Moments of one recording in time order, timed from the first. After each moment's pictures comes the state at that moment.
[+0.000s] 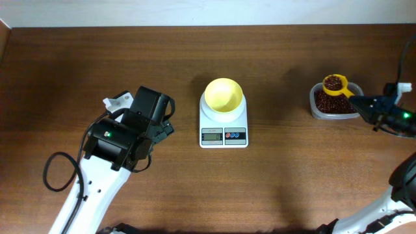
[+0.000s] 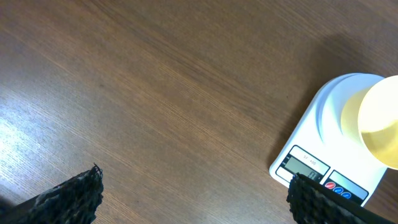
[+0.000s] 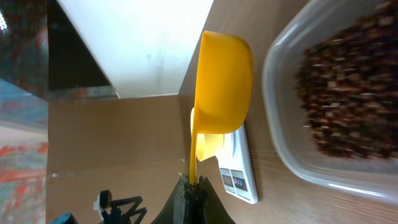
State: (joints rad) left arm -0.39 1.25 1.31 -1.28 -0.36 -0.91; right arm -0.68 2.04 1.46 -1.19 -1.33 -0.24
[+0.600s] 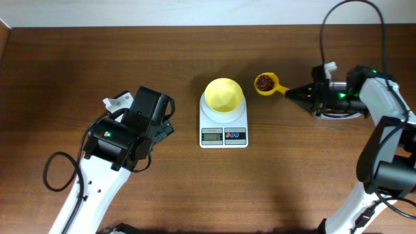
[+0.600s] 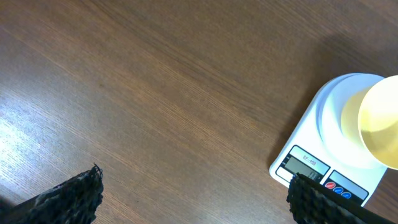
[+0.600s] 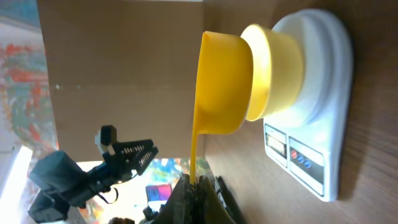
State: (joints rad) left arm -0.39 1.25 1.31 -1.28 -0.36 -0.91; right arm -0.24 2.04 1.46 -1.19 -1.42 -0.24
